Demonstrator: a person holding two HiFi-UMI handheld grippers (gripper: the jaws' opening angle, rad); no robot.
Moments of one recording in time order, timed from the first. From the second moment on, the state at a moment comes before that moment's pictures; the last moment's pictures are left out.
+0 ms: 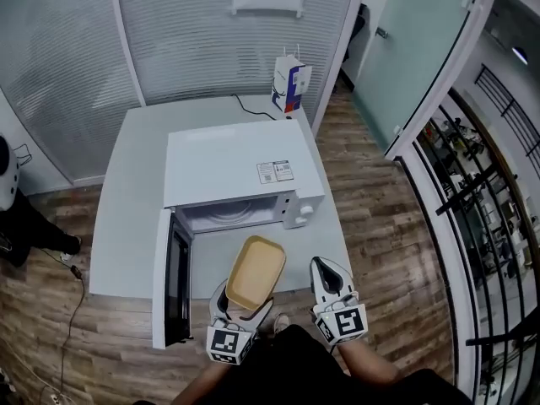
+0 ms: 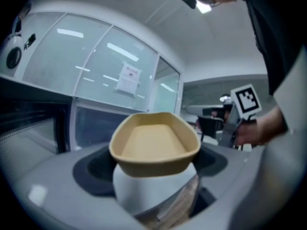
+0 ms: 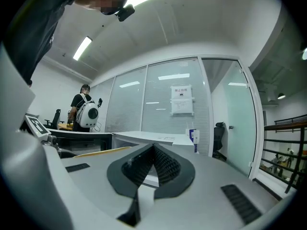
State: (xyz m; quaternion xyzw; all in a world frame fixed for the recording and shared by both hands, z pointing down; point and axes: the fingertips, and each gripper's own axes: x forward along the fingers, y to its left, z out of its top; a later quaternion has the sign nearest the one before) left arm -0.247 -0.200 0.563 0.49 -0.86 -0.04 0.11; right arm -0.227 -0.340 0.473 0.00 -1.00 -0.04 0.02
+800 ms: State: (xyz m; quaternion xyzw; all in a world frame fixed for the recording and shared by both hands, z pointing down) left arm -0.350 -0.203 0.617 0.35 -0.93 0.02 0.13; right arm -0.322 -0.315 0.549 -0.12 -0.99 -0.02 0.08
